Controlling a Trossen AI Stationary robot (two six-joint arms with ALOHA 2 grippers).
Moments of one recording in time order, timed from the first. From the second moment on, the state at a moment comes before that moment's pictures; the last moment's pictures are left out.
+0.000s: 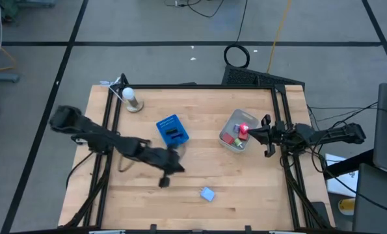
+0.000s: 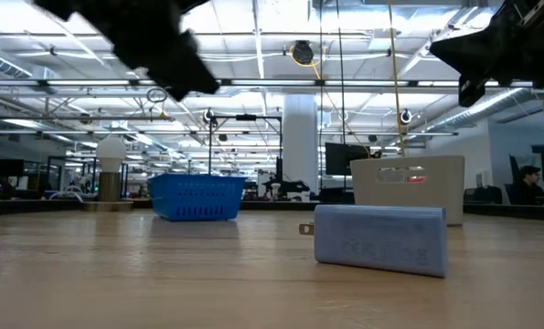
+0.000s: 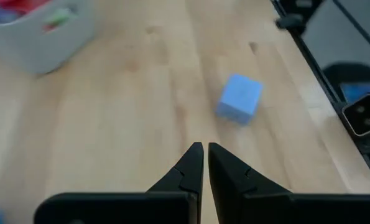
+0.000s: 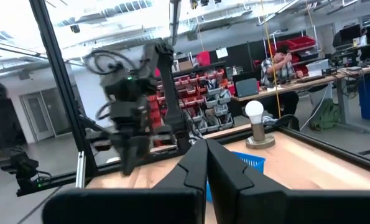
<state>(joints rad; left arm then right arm) -0.31 1.46 0.81 0.04 -0.04 -0.19 0.14 0.14 0.02 0.35 0.23 0.20</state>
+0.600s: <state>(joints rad) -0.33 2.04 1.40 -0.15 0.15 0.02 0.14 0.14 0.02 0.24 0.23 0.27</state>
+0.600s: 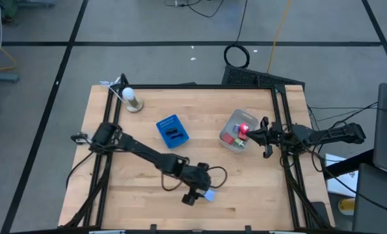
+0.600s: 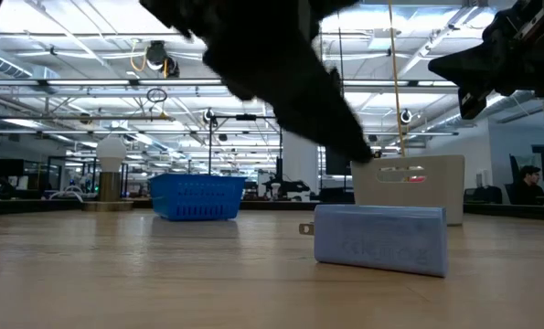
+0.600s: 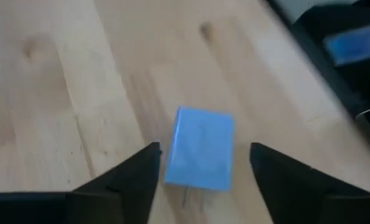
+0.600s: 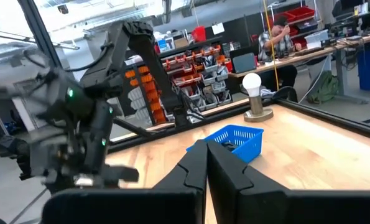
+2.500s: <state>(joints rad) -0.20 2.18 1.53 -0.31 0.20 0.07 0.14 0.18 0.01 0.24 0.23 0.22</state>
